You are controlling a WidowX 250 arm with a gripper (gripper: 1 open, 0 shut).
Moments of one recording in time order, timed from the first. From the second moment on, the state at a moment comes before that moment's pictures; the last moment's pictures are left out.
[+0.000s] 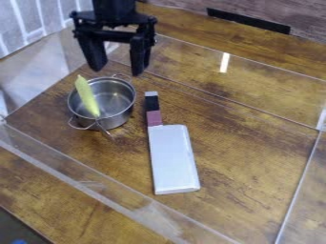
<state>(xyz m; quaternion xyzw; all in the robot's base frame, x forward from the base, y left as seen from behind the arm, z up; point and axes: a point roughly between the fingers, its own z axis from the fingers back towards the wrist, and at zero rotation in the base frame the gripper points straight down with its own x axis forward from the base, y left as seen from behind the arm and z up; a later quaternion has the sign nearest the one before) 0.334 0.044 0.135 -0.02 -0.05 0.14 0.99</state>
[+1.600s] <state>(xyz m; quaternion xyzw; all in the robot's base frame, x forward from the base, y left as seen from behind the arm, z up) 0.335 0.090 0.052 0.02 -0.02 0.47 0.88</state>
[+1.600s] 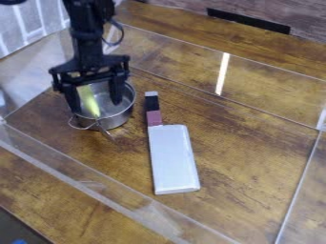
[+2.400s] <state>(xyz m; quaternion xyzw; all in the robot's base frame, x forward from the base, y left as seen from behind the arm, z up) 0.357 0.121 0.035 0.01 0.01 0.48 0.88</state>
